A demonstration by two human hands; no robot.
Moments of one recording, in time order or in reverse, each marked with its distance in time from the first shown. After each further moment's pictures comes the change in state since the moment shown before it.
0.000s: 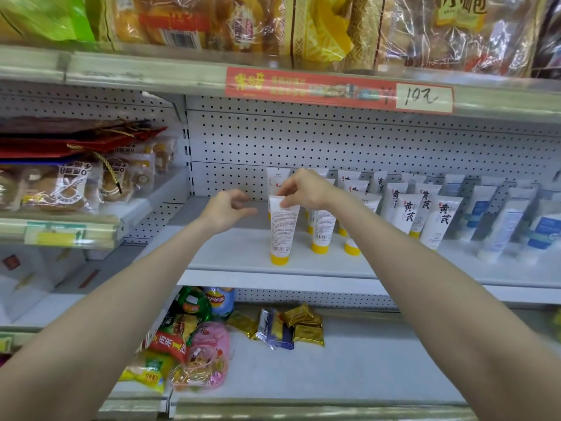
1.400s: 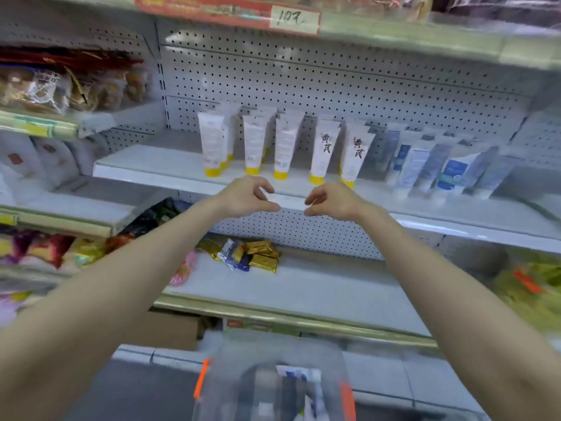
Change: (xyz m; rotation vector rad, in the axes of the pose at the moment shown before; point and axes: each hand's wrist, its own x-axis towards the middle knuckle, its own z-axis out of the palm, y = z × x) left_hand -0.178 0.156 0.174 0.053 -0.249 -0.060; right_hand -0.247 0.168 -0.036 0.054 -0.149 0.121
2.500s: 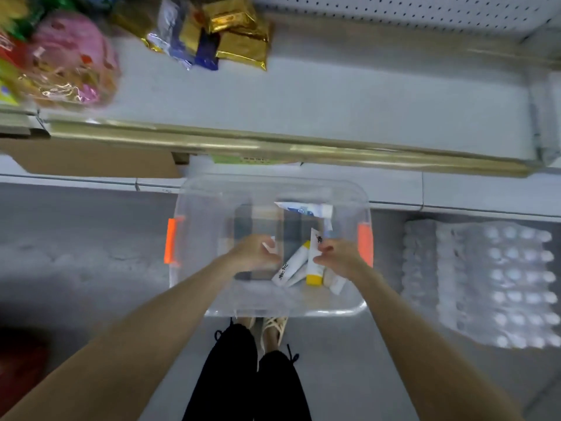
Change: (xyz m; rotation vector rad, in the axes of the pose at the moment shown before) left_hand -0.080 -0.276 0.382 -0.148 -0.718 -0.731; right_hand -0.113 0.252 0.389 0.314 -0.576 0.828
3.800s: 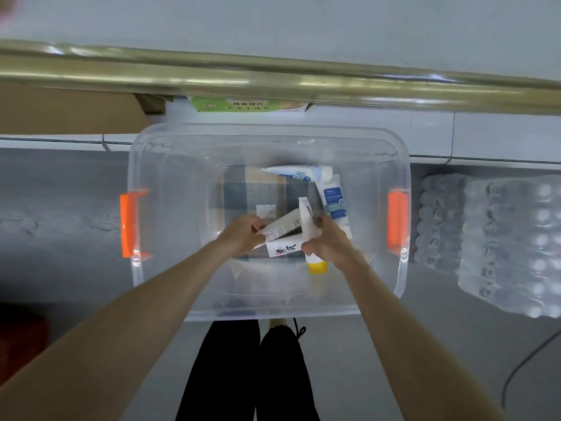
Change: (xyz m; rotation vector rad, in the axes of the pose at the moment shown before) left_hand 0.085 -0.074 0.029 0.104 -0.016 0.013; right_hand 0.072 0.015 0.077 0.150 -0.044 0.236
